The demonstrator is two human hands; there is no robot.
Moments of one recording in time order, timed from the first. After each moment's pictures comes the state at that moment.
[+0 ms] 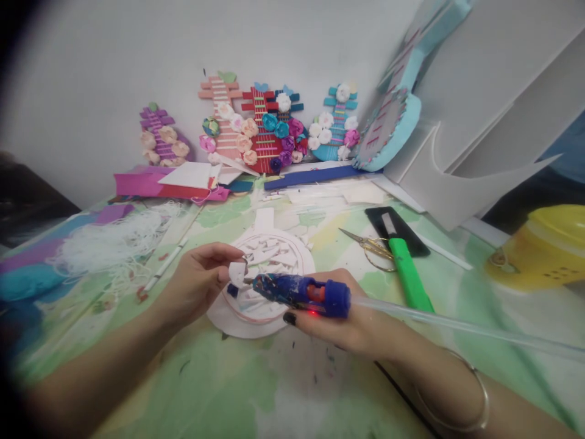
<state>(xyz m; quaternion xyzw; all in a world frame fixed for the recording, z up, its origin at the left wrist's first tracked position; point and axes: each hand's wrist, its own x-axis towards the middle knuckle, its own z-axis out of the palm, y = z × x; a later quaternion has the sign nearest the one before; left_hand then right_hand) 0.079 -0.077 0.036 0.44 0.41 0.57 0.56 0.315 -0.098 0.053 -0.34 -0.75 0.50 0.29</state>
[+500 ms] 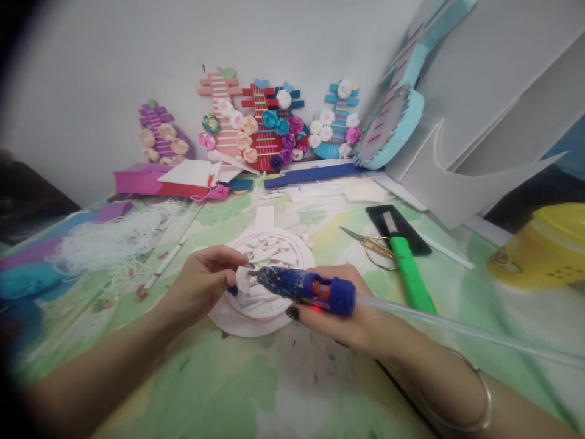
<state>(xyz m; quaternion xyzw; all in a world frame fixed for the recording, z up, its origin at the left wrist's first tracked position) 0.077 -0.077 0.023 0.48 0.40 0.54 0.56 0.315 -0.095 0.053 -0.32 -0.75 0.47 0.33</state>
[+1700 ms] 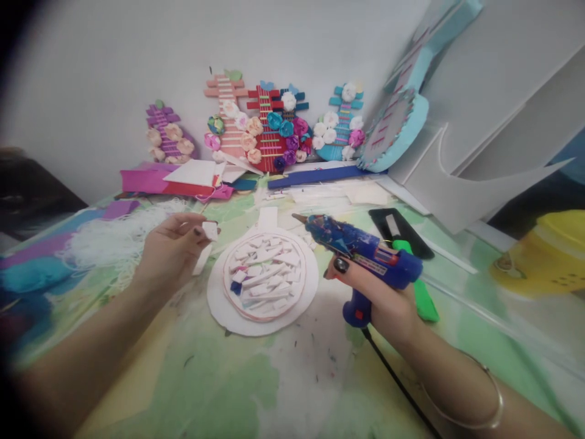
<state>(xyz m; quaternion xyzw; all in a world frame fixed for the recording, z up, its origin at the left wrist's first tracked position) 0.037 -0.048 0.038 0.44 0.41 0.70 0.39 0.329 -0.087 0.040 -0.34 -0.58 0.47 0.57</state>
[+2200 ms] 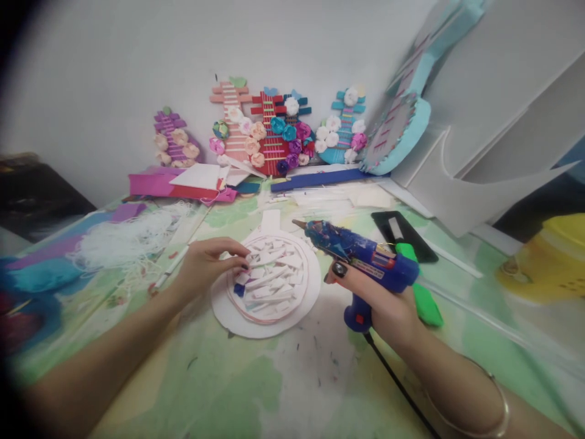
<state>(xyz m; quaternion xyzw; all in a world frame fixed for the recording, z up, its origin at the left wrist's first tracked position) 0.046 -0.052 0.026 0.71 0.48 0.46 0.23 0.329 -0.086 0.038 -0.35 -0.59 0.47 0.56</state>
